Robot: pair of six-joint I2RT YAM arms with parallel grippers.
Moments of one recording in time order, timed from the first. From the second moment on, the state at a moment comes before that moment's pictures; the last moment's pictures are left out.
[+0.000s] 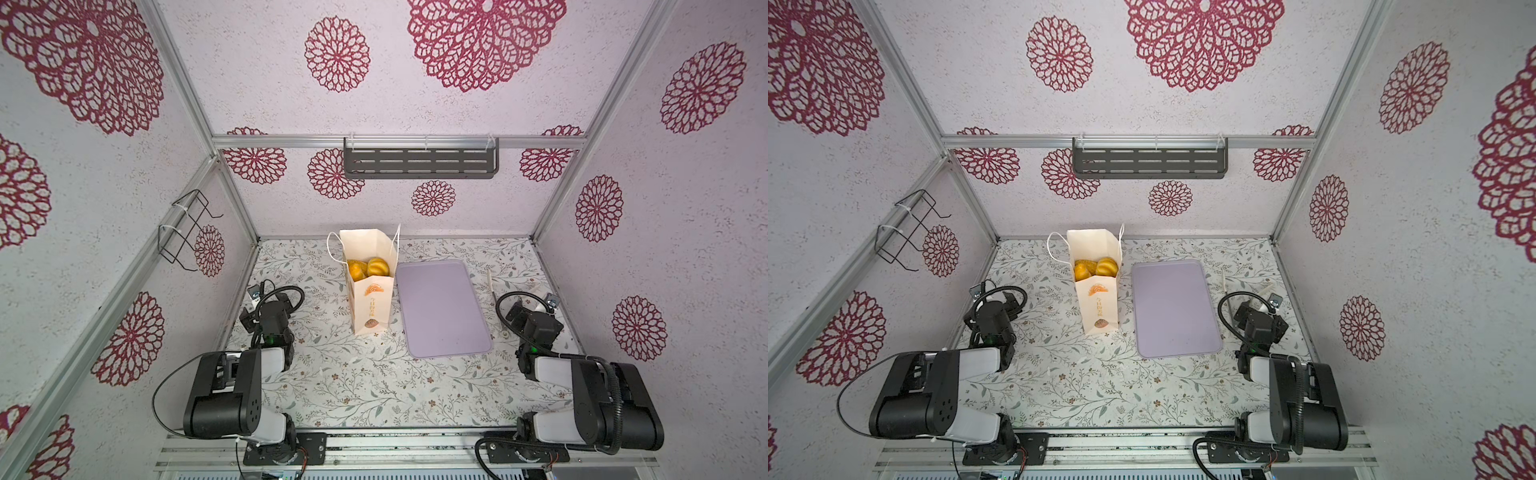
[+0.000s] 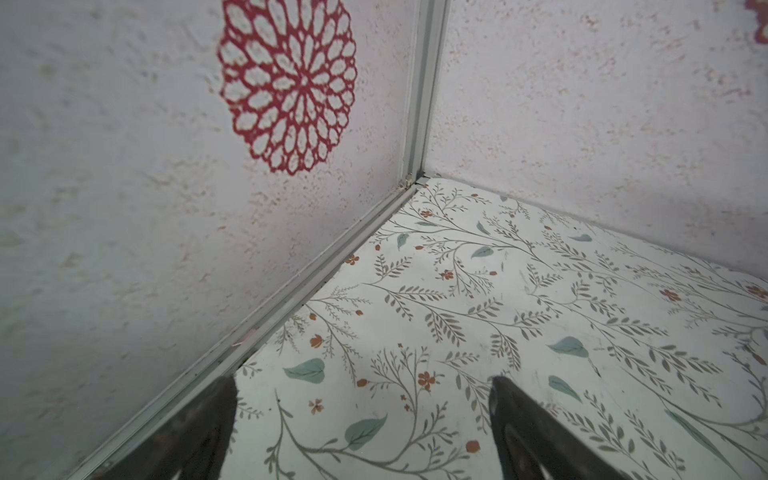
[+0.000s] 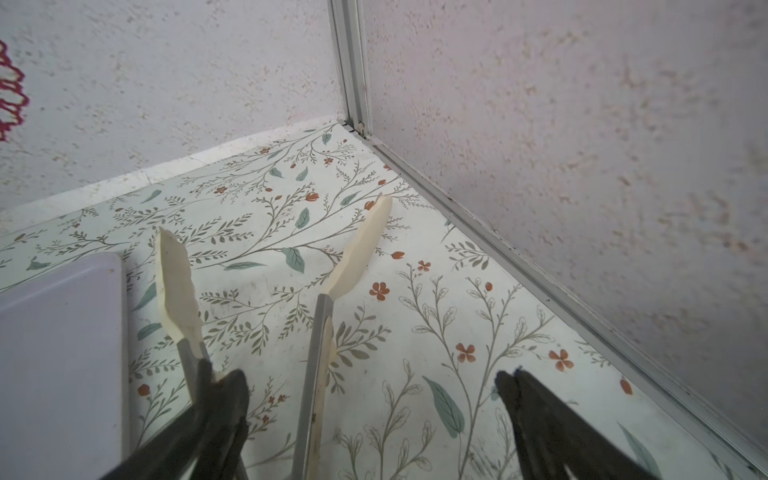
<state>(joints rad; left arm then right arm) 0.08 1.50 0.40 0.83 -0.54 -0.14 -0.06 1.38 0.27 0.78 0.40 0.25</state>
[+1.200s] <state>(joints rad) 0.08 1.56 0.40 0.92 -0.46 -0.12 0.11 1.56 0.20 1.13 0.41 0.01</state>
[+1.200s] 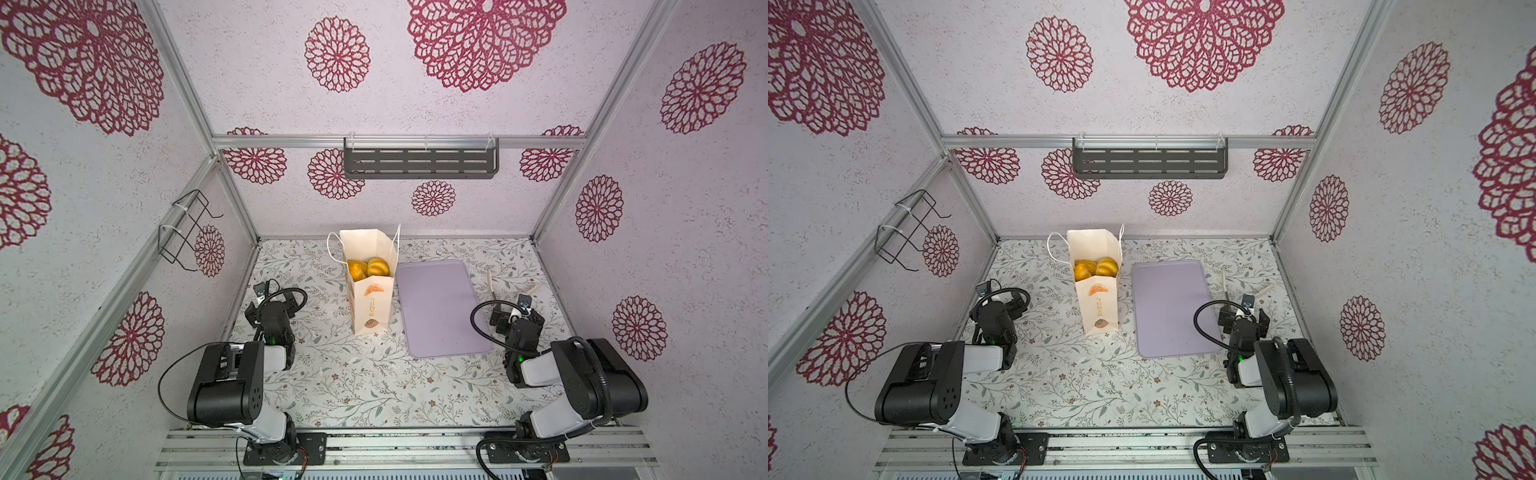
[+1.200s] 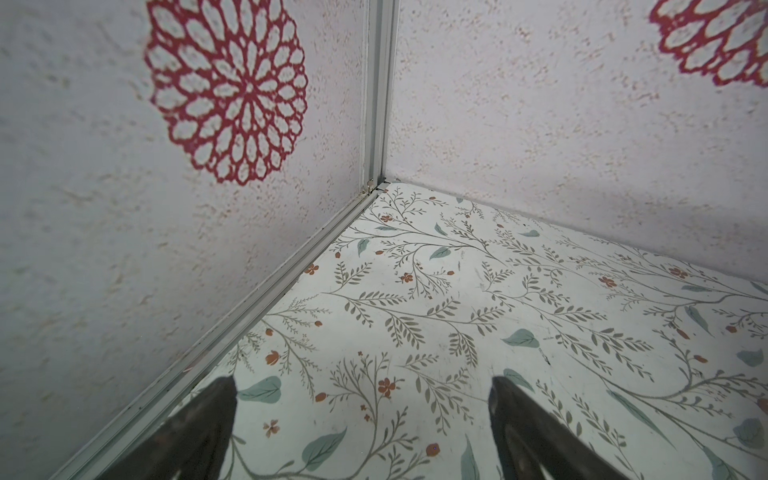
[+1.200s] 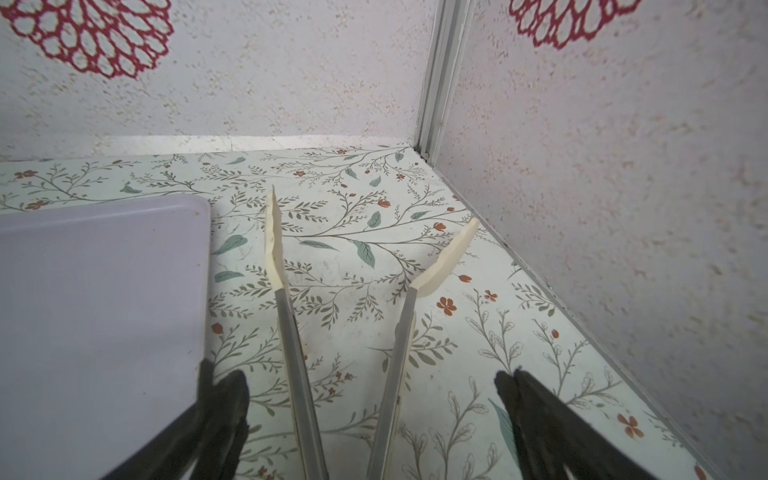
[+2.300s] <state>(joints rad) 0.08 1.56 0.40 0.92 -0.46 -0.11 0.11 1.56 0.20 1.15 0.41 0.00</state>
